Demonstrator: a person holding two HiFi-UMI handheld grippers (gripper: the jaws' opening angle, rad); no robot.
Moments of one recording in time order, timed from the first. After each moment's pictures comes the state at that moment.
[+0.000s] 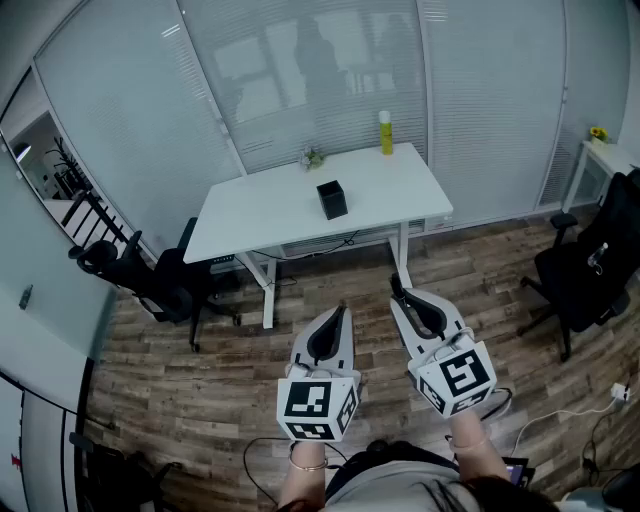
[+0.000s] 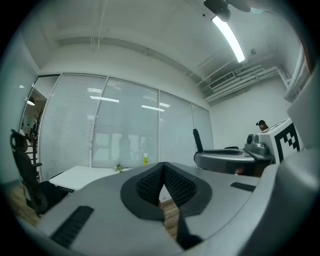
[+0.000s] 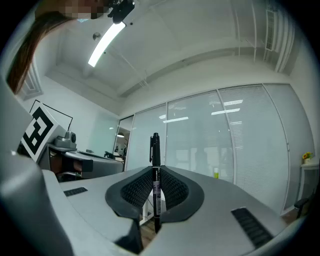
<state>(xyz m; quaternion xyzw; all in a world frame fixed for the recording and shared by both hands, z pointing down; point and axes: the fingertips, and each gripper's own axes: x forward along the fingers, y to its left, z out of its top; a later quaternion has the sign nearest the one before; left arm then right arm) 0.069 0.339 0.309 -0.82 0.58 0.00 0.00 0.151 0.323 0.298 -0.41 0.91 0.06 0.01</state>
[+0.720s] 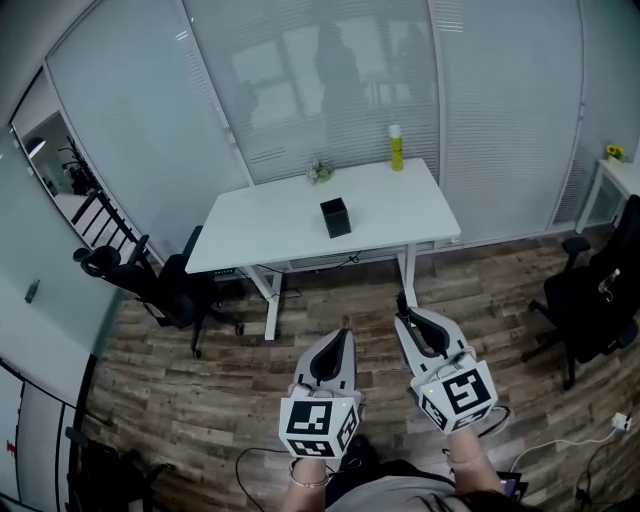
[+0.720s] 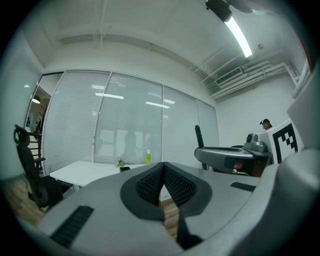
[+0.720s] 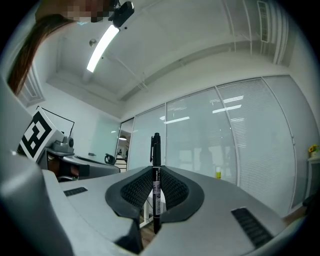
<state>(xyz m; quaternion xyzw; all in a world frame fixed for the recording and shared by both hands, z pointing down) 0.101 0.295 0.329 -0.80 0.60 -0.01 -0.02 0.187 0.270 0.307 -0.39 0.92 0.05 0.02</state>
